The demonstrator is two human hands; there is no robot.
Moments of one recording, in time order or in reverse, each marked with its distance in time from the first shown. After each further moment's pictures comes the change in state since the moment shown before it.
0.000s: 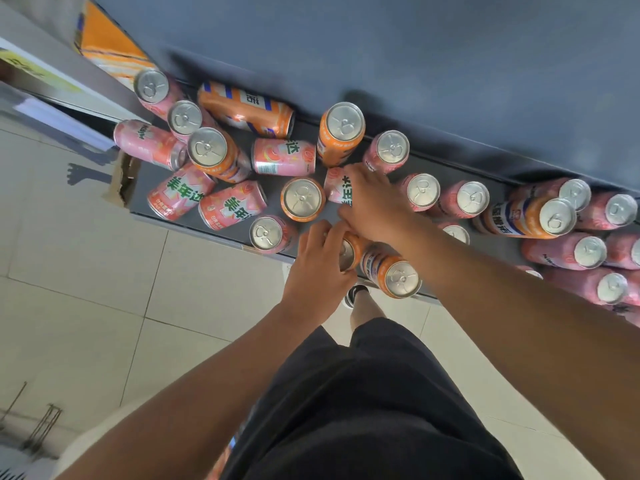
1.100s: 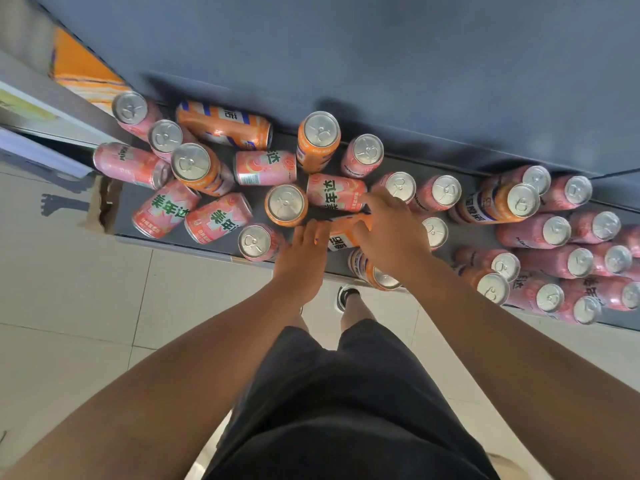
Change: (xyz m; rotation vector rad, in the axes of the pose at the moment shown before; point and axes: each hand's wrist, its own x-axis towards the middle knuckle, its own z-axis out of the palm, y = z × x) left_hand 0.032 -0.031 0.016 0.576 -0.417 0.074; right_hand -0.073 -0.001 -0.009 0.063 0.146 0.249
